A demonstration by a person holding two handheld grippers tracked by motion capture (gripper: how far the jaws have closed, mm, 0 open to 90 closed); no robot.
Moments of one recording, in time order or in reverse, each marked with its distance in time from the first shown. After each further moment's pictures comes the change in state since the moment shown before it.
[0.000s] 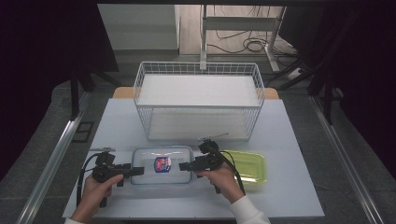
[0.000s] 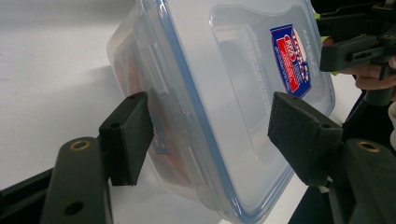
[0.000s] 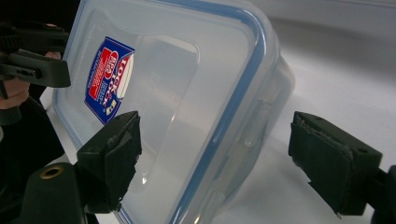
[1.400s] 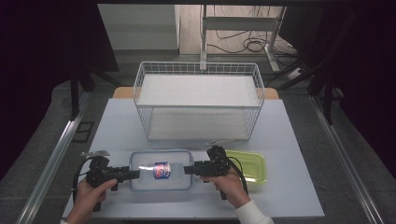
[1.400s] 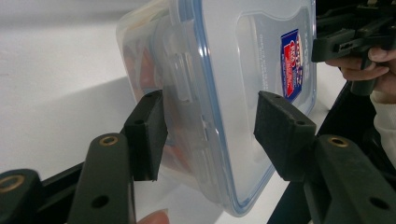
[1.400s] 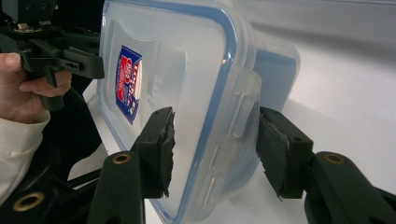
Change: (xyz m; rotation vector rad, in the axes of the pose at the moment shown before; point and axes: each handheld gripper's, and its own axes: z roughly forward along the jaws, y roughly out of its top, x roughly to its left) left arm -0.001 -0.010 -0.016 -0.014 -0.052 0.052; right arm -0.003 -0.020 -0.021 -0.070 0.122 -0.033
